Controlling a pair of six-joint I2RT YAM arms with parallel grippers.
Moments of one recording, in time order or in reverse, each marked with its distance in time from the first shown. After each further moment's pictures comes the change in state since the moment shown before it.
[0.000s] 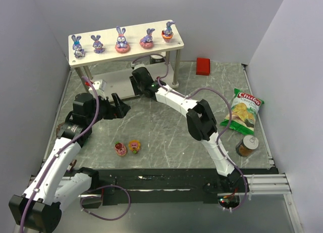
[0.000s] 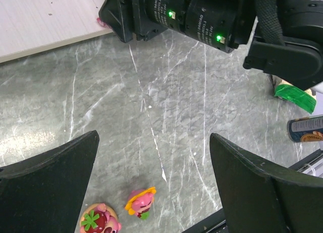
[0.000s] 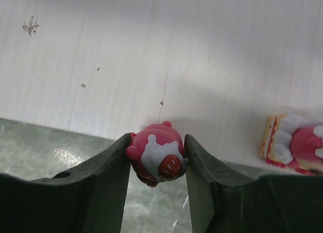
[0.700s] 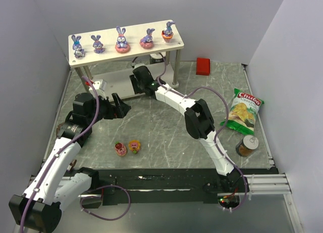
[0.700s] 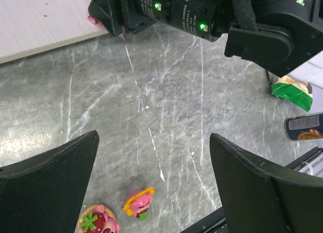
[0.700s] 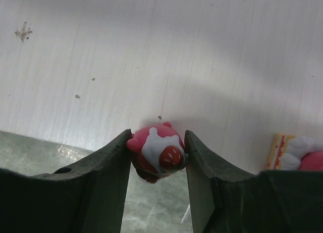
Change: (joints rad) left arm 0.000 0.002 0.000 0.007 0.014 0.000; right arm -0.023 0.071 0.078 0.010 -0.044 -0.013
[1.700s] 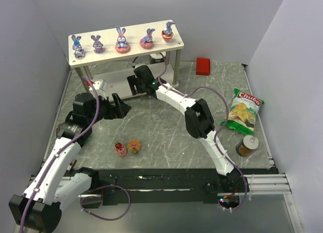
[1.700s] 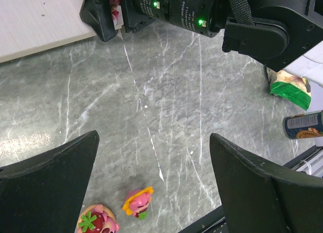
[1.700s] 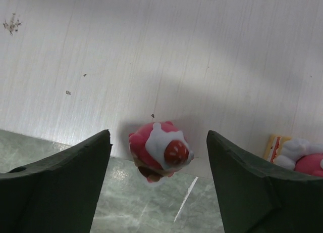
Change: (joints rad) left arm 0.000 0.000 0.000 0.000 0.008 0.000; right arm -0.013 0.012 0.021 -0.032 -0.026 -0.019
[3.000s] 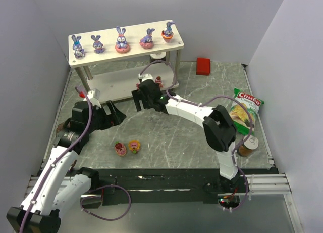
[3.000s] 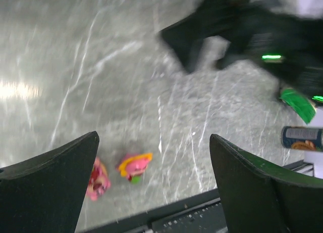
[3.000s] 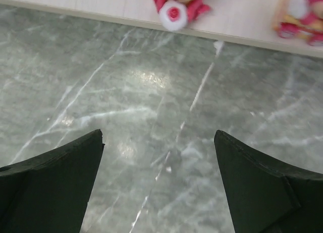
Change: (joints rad) left arm 0.000 -0.100 -0.028 -0.204 -0.106 -0.156; right arm 0.100 -0.423 -0.595 0.071 0.084 0.130
